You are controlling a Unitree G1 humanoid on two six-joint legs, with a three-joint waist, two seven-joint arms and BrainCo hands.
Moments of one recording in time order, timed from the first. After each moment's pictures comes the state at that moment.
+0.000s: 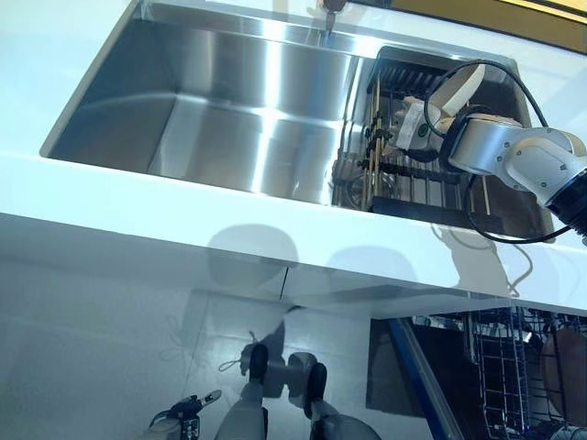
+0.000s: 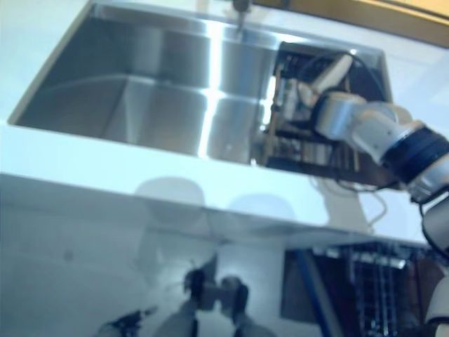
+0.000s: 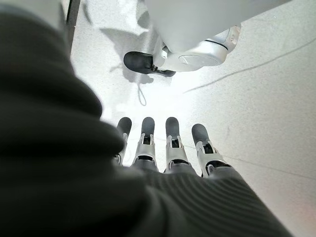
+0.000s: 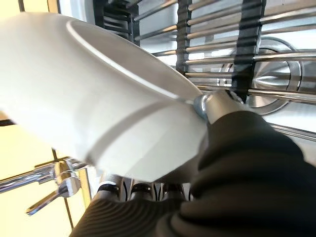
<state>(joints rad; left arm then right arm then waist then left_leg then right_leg) -0.12 0.36 -0.29 1.11 -0.48 0.11 0.02 -1.54 -1.04 1.18 0.44 -1.24 -0.29 0.17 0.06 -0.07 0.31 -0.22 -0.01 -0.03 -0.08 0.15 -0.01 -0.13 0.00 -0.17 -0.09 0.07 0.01</state>
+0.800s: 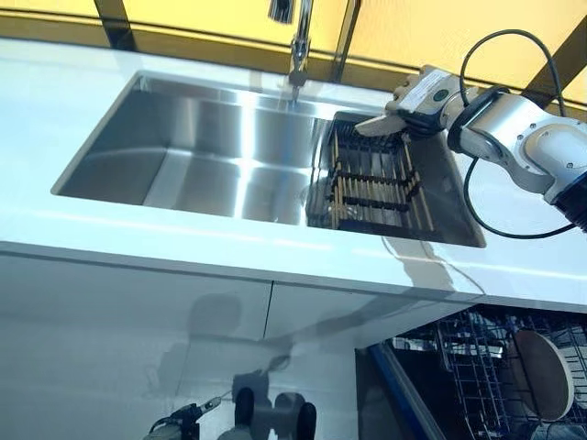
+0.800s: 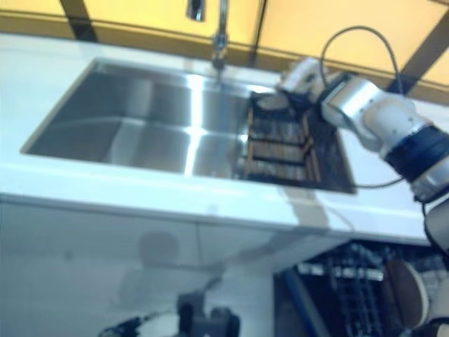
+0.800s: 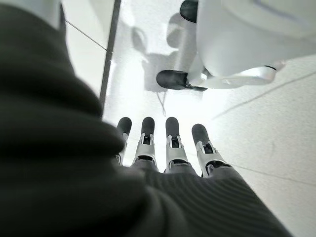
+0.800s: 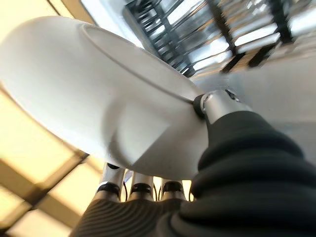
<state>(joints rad) -0.09 0.32 -0.26 1.12 -0.42 0.13 0.02 -1.54 -1.06 1.16 0.48 -0.62 -0.08 0.08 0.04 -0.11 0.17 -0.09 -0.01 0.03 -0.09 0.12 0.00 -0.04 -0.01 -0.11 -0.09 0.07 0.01</state>
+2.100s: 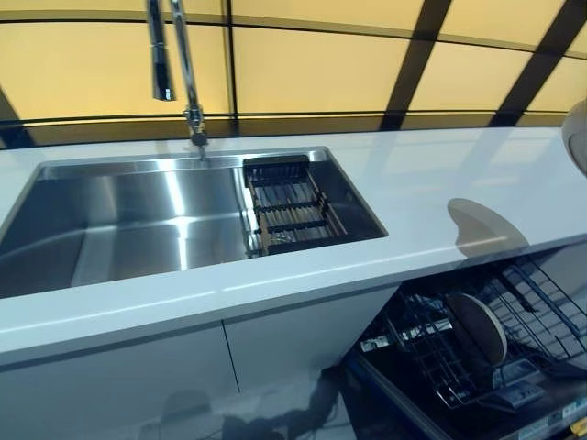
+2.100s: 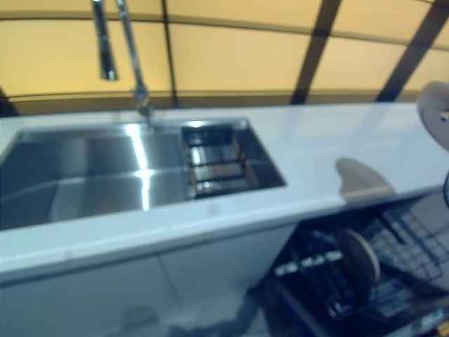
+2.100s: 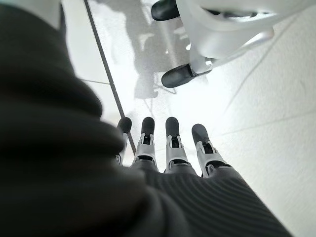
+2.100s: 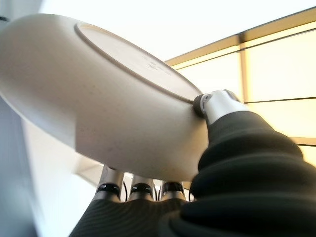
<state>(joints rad) -0.01 0.34 -0.26 1.17 -0.22 0.14 -0.05 -0.94 -1.40 0.55 0.73 -0.01 0.11 0.02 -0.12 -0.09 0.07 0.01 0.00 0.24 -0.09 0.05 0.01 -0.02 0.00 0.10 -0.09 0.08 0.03</state>
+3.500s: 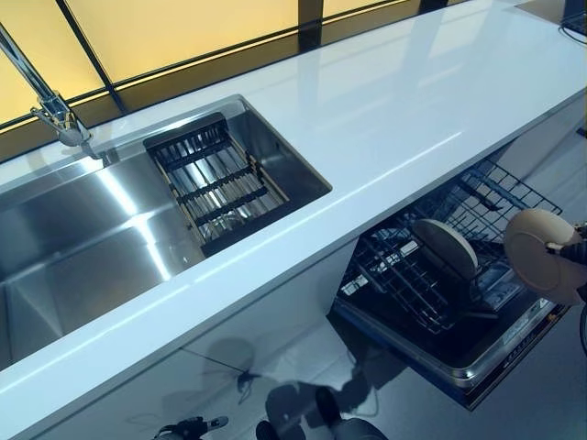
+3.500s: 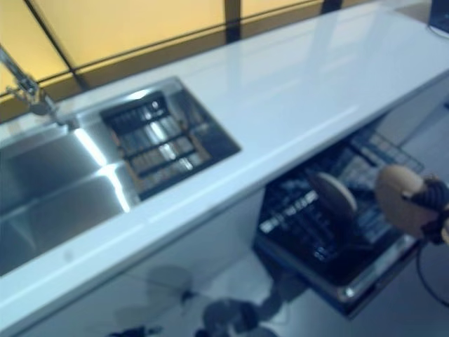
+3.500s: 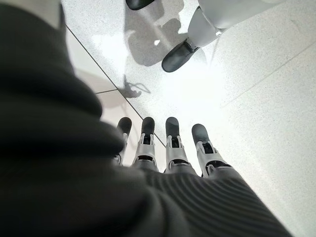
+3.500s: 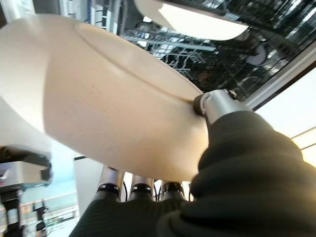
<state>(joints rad) -0.09 0.31 -0.25 1.15 -0.21 0.14 -0.05 -0.23 -1.14 -0.03 0.41 0.02 0.15 0.08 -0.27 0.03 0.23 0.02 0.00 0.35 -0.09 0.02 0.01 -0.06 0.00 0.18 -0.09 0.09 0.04</state>
